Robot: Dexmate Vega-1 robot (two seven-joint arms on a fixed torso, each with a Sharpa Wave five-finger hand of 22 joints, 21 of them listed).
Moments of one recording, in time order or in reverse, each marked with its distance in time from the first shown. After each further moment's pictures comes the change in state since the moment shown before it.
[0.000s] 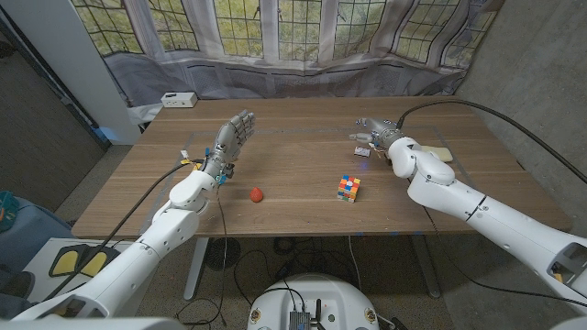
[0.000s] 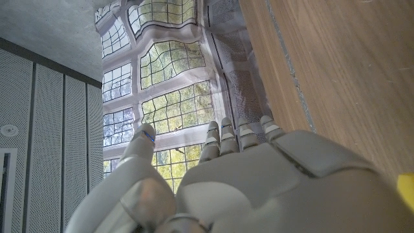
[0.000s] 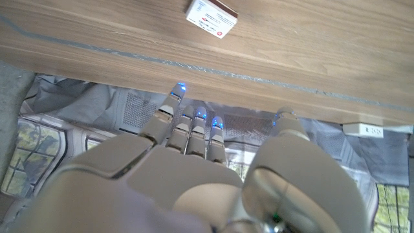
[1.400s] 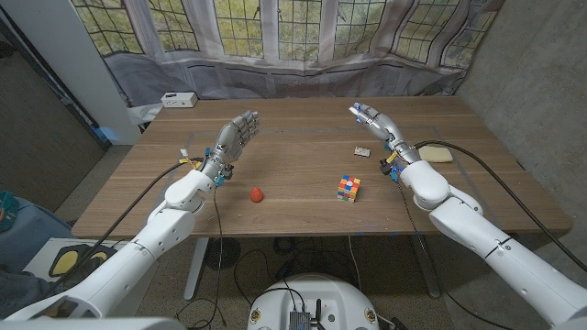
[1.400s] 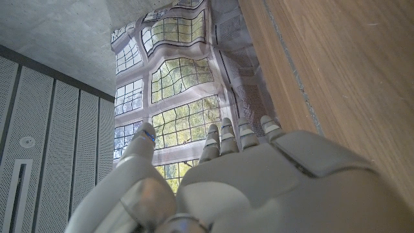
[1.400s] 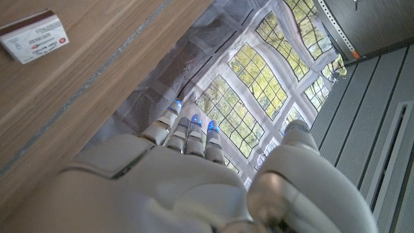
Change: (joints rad) left arm 0.002 0.020 0.007 -0.011 -0.007 -0.019 -0.076; left_hand 0.011 0.000 0.000 0.000 0.000 -0.038 -0.020 -0.012 0.000 -0.008 -0.001 0.000 0.000 0.000 0.000 0.000 0.000 0.000 0.000 0.000 0.000; right arm -0.287 0.110 0.310 0.137 0.749 0.799 -0.191; right_hand -0.120 -0.044 -0.048 0.000 0.000 -0.071 0.025 -0.001 -0.009 -0.108 0.005 -0.004 -0.014 -0.135 0.007 0.005 -0.042 -0.185 -0.030 0.008 0.000
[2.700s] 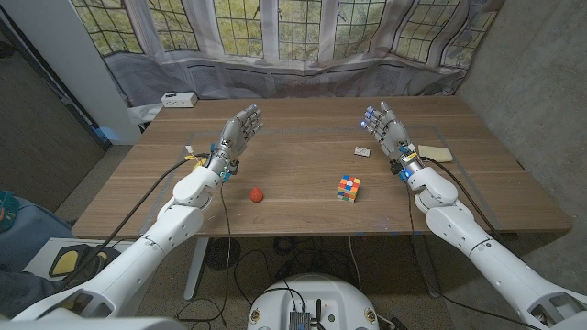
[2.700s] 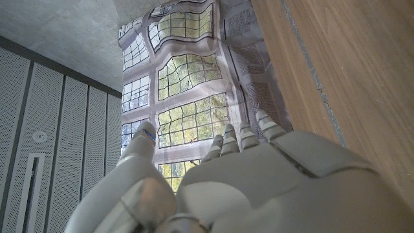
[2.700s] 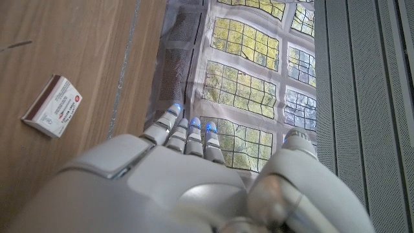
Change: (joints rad) left arm -0.033 -0.045 0.017 0.027 0.013 -0.031 0.013; left_hand 0.012 -0.004 0.003 -0.003 0.000 -0.165 0.028 -0.006 0.000 -0.090 0.049 -0.015 -0.002 -0.047 0.021 -0.004 0.000 0.078 -0.071 0.012 -0.002; right arm 0.069 0.122 0.032 0.319 0.488 0.185 0.358; right_hand -0.046 -0.015 -0.017 0.009 0.000 -0.012 0.020 0.004 0.000 -0.011 0.000 0.004 0.000 -0.005 0.005 0.000 -0.004 -0.016 -0.005 0.000 0.000
